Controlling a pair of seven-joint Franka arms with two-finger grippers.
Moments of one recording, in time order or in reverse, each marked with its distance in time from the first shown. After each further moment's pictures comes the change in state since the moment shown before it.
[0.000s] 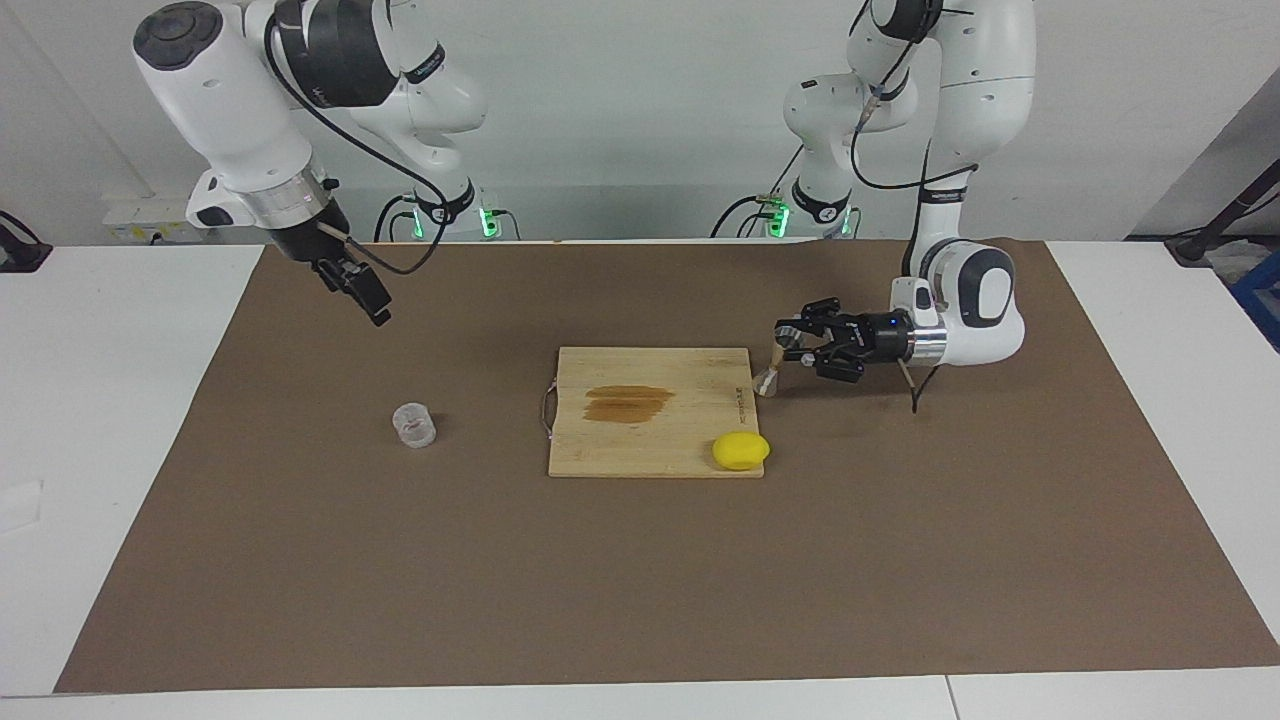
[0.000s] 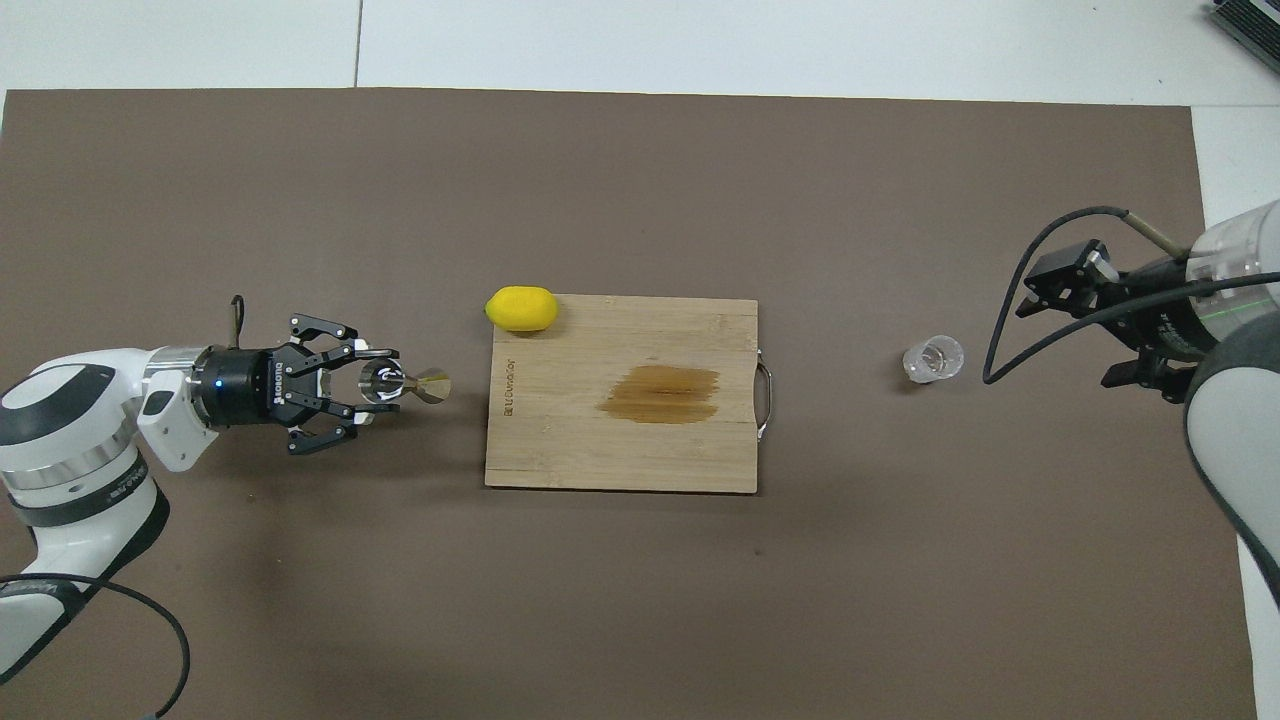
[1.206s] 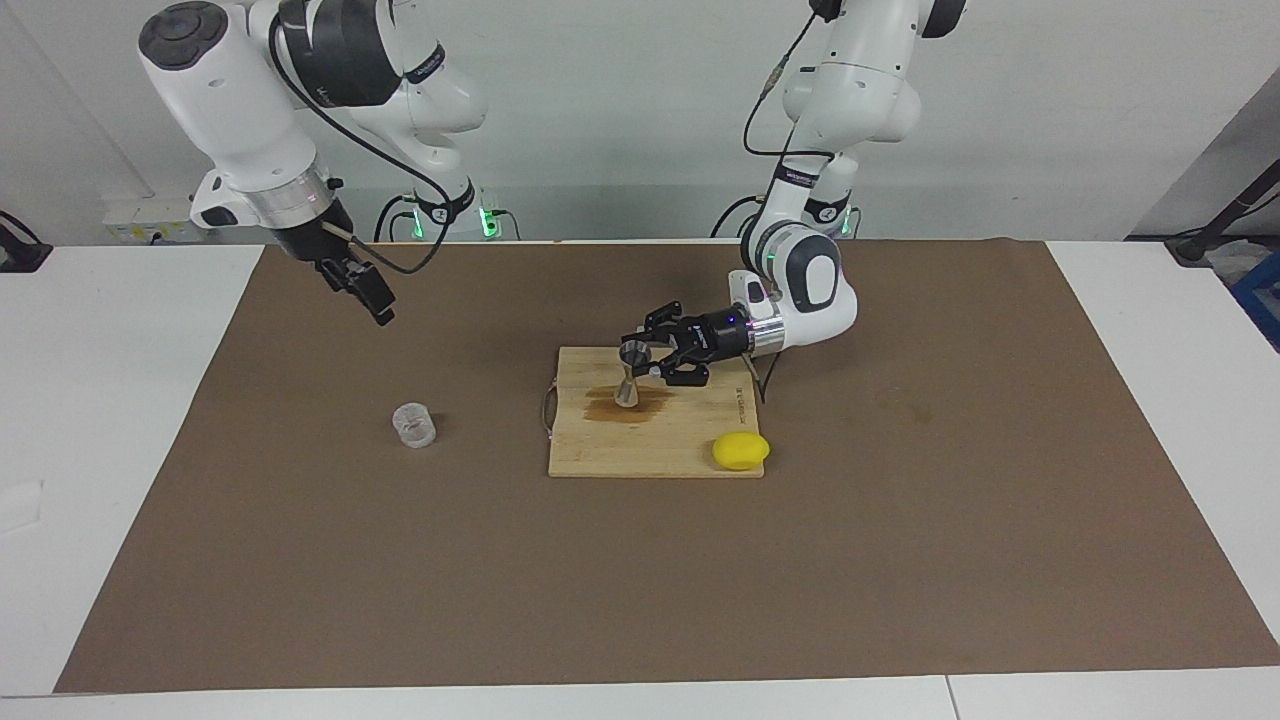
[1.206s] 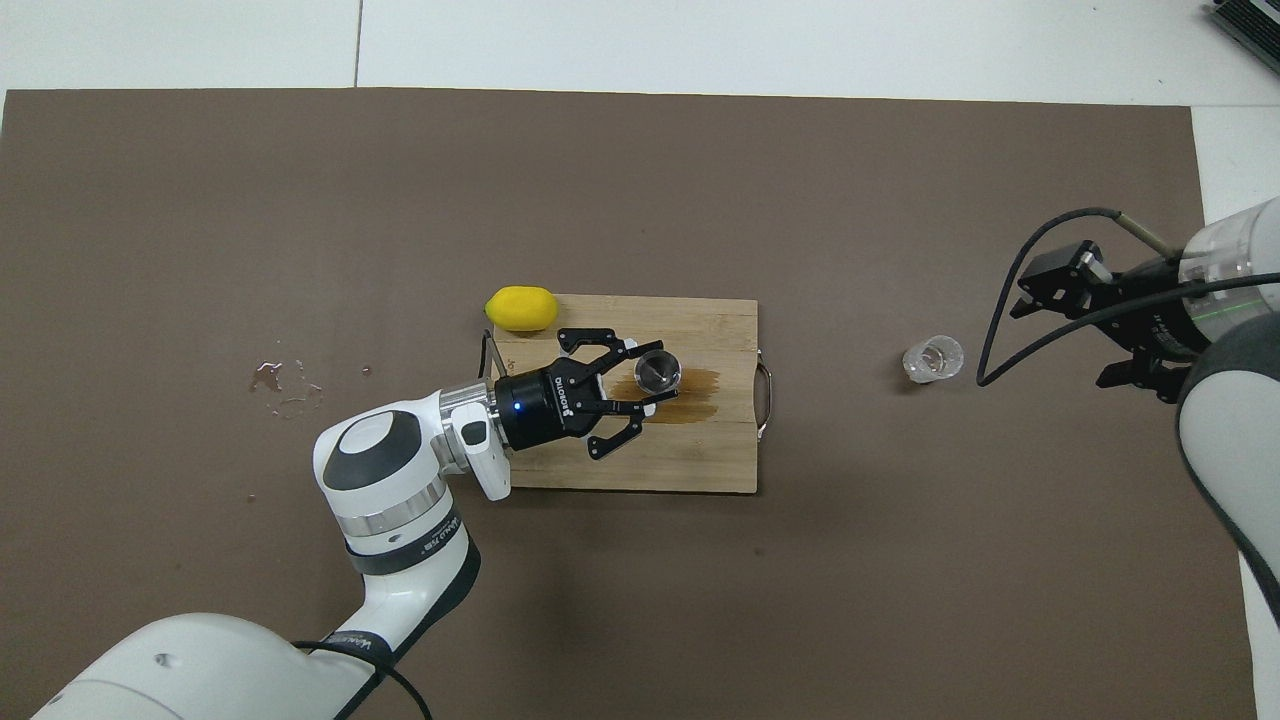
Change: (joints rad) left arm -0.491 -0.004 0.001 -0.018 -0.586 0.435 0.085; right arm 0.009 -0.001 0.001 0.000 0.000 0.000 -0.001
